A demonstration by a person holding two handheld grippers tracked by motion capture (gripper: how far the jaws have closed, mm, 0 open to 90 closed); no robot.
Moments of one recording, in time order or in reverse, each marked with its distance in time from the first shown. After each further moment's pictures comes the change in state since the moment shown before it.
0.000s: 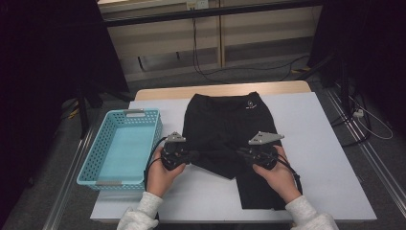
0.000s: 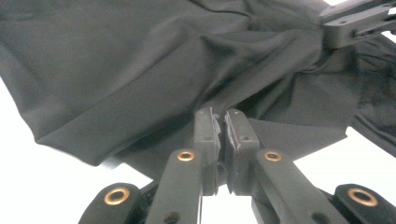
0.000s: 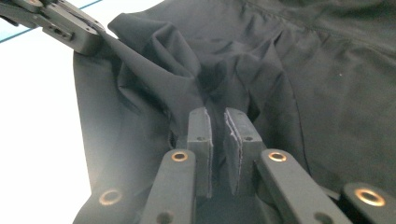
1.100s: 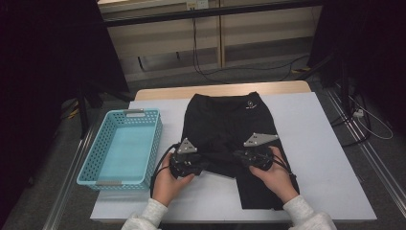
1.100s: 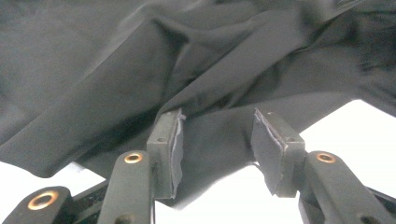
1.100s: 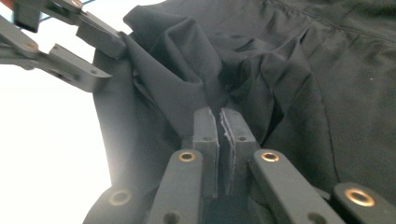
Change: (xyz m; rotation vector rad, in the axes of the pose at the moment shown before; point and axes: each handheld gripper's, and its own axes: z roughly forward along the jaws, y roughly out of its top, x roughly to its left) left arm -0.027 -0.012 0.021 0.033 0.065 0.159; right arm 0.007 0.001 0.008 0.024 0.038 -0.034
